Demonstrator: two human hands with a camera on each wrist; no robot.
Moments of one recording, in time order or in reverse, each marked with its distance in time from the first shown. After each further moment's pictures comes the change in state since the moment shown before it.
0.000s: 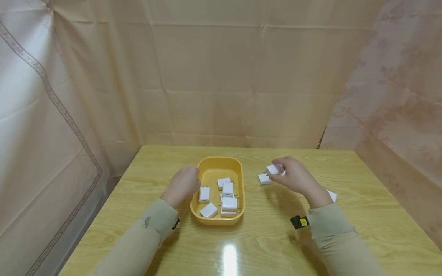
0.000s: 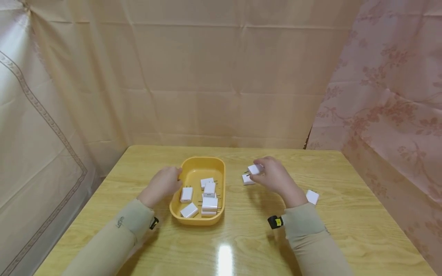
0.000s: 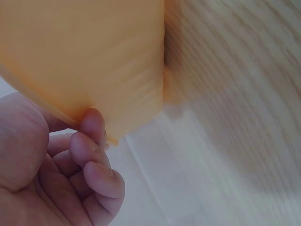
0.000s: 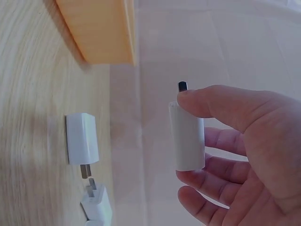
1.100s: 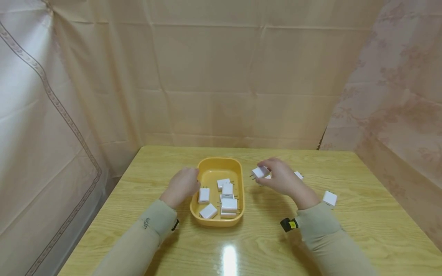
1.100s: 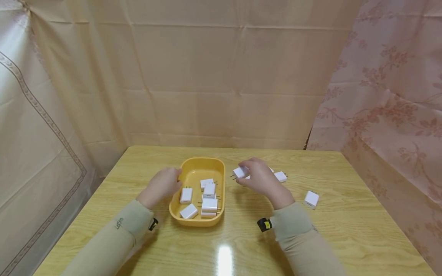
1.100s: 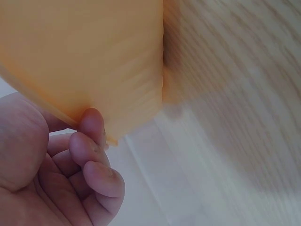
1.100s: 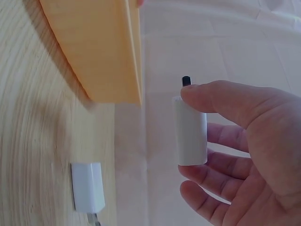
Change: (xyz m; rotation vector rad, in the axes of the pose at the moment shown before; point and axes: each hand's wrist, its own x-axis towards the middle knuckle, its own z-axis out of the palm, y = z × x) left_hand 0.001 -0.004 0.001 -0.022 -0.002 -0.008; right_hand 0.013 -0.033 0.020 -0.005 -0.010 -0.073
